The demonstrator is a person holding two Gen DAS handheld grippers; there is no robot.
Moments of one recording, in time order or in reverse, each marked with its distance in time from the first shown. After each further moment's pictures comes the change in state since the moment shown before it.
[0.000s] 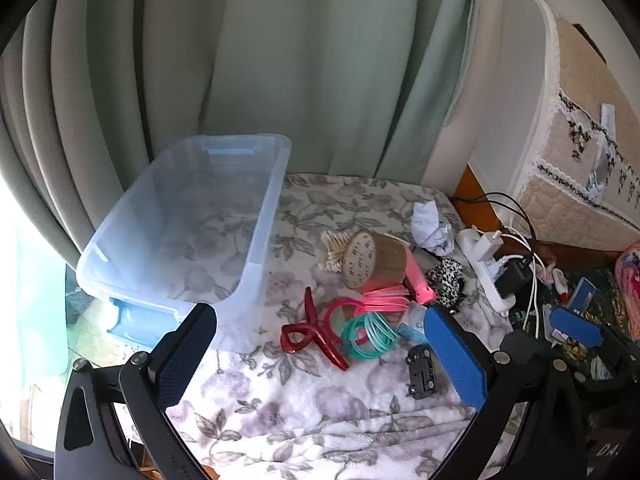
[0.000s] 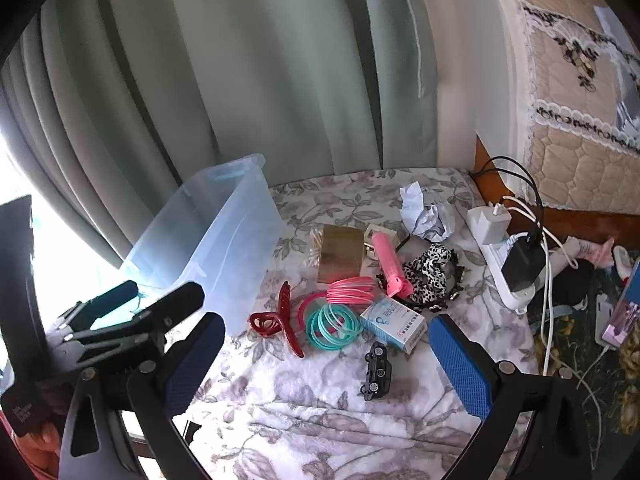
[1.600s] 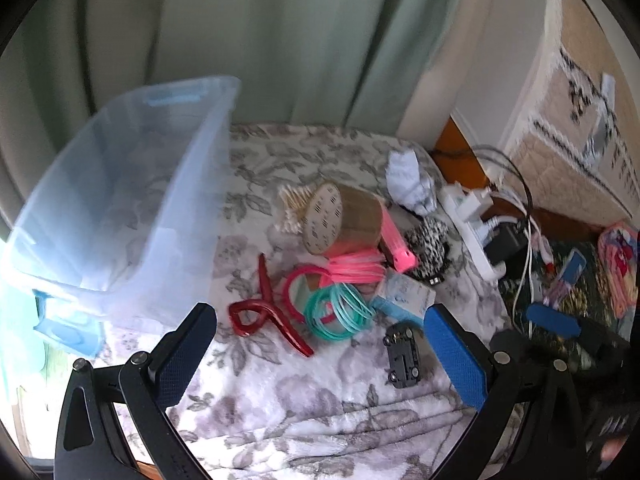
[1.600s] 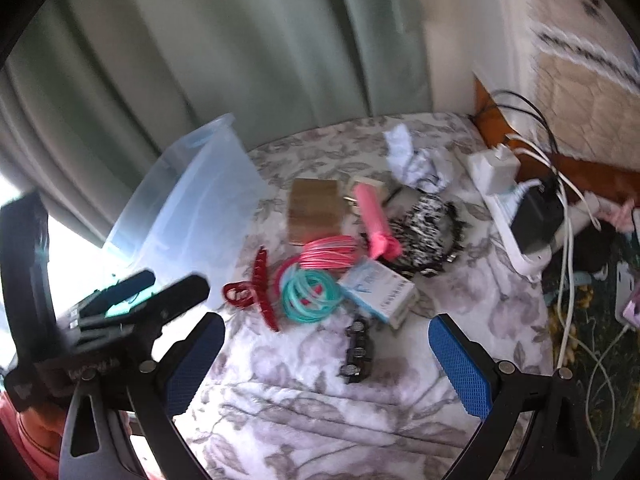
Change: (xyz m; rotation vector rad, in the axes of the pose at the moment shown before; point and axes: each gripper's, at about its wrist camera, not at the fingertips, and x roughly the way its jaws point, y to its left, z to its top) left arm 0.071 -0.029 -0.013 0.061 0.204 -0.105; right arm 0.050 -0.060 -0.010 0.094 0.156 0.038
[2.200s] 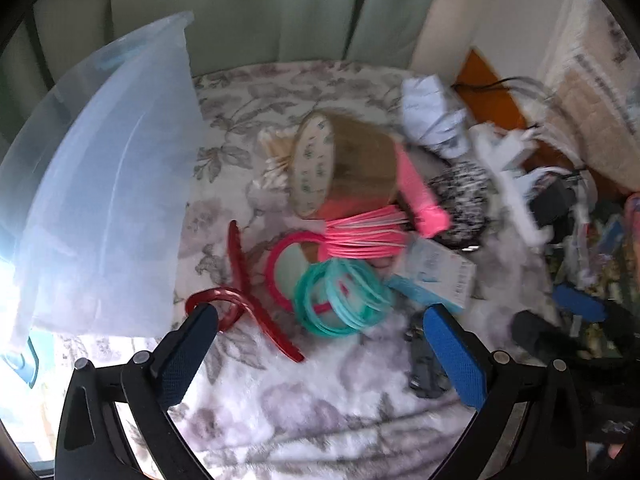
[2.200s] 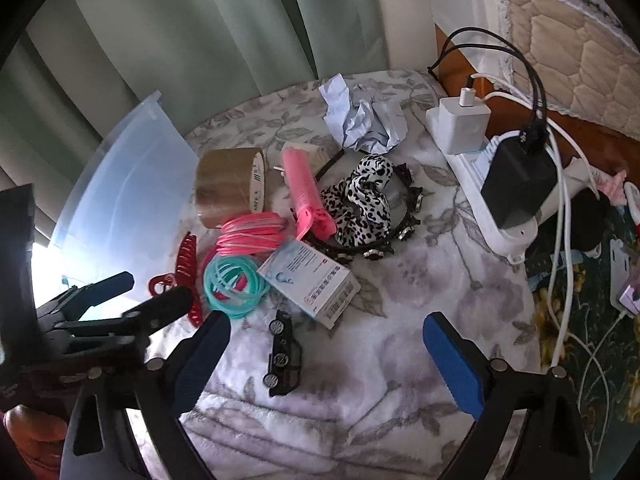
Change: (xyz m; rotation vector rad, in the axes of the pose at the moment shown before) left arm 0.087 -0.017 0.006 0.031 0.176 0.141; right arm 0.054 -0.046 0.001 0.032 0.092 -0.089
